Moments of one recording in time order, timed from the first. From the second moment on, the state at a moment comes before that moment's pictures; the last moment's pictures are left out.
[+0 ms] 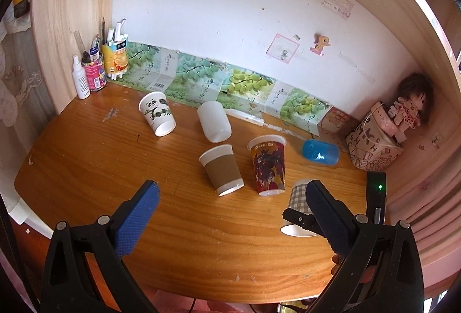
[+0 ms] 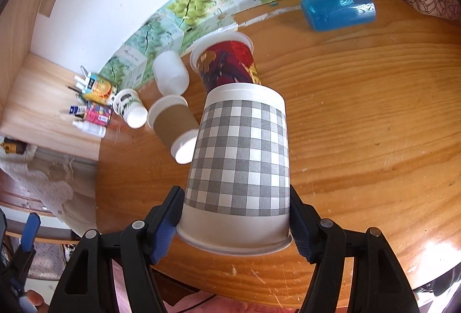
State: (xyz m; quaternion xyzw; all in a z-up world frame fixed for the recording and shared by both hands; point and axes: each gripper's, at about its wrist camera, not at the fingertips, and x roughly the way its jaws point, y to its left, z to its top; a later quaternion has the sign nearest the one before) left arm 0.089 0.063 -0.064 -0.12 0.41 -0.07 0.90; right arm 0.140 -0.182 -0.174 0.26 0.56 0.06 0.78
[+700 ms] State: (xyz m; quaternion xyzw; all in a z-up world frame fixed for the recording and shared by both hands) left arm 0.100 0.025 -0.093 -0.06 0.48 -0.10 0.87; right arm 0.131 -0.161 -0.229 0.22 0.58 0.10 0.78
